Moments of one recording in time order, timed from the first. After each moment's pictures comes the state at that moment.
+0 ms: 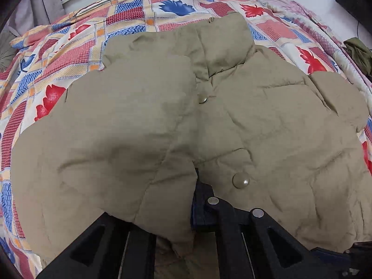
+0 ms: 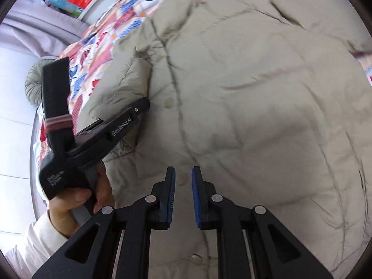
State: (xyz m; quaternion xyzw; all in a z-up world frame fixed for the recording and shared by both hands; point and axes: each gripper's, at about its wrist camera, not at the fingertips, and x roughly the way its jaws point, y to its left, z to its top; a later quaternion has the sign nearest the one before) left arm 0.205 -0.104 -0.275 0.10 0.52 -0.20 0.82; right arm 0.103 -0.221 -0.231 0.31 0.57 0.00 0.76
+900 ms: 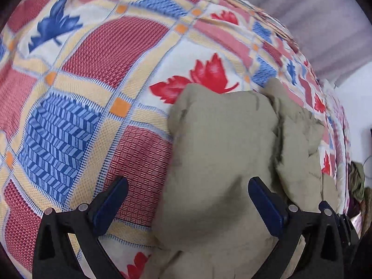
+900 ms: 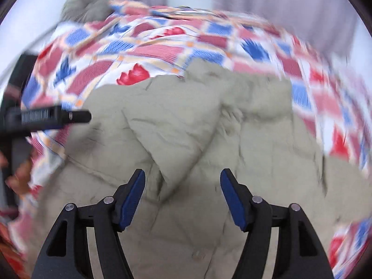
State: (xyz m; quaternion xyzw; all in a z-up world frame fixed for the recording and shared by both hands) left arm 0.267 0.155 -0.272 -0.21 0.58 -0.08 0.78; right arm 0.167 -0.095 -0.191 -0.10 0.49 0.06 0.86
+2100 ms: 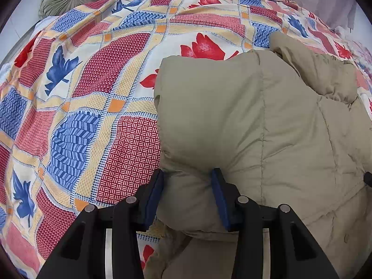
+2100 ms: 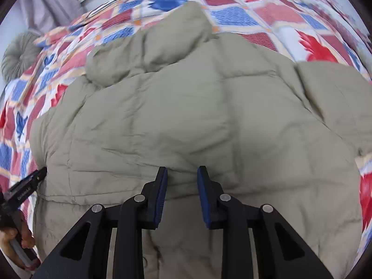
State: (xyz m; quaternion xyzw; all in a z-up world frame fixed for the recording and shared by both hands) left arm 0.232 0.085 -0.274 0.03 0.55 -0.01 0.83; right arm 0.176 -0.238 -0.247 0.14 0.55 -0.07 0.82
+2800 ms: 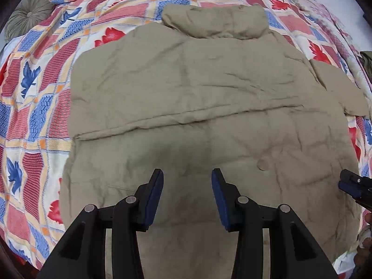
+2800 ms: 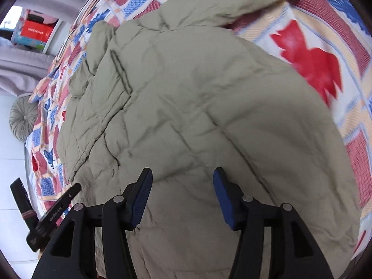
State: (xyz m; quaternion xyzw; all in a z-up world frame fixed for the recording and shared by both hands) left arm 0.114 -0.050 -0.231 0.06 0.61 -0.11 0.78; right arm 0.016 -0.340 -0.240 0.38 0.57 -0.09 0.73
